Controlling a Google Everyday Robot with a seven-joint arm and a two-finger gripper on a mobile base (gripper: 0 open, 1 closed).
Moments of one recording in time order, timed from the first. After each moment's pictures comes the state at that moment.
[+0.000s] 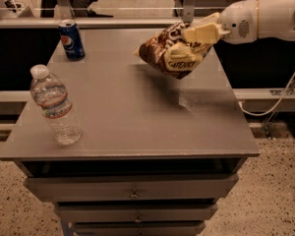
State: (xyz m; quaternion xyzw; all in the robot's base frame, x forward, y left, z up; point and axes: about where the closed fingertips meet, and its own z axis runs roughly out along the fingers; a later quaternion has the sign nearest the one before) arm 0.633 -0.123 0.989 -0.44 0.69 0.32 0.48
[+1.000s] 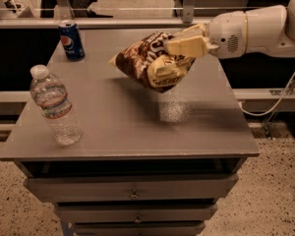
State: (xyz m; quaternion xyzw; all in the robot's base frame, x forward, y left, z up) arm 0.578 -0.074 0.988 -0.47 0.64 0.38 0.48
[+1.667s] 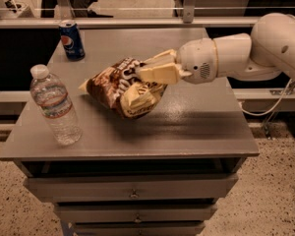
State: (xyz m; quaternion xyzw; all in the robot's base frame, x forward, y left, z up) arm 0.530 -0.011 0.950 -0.50 0.60 0.45 0.44
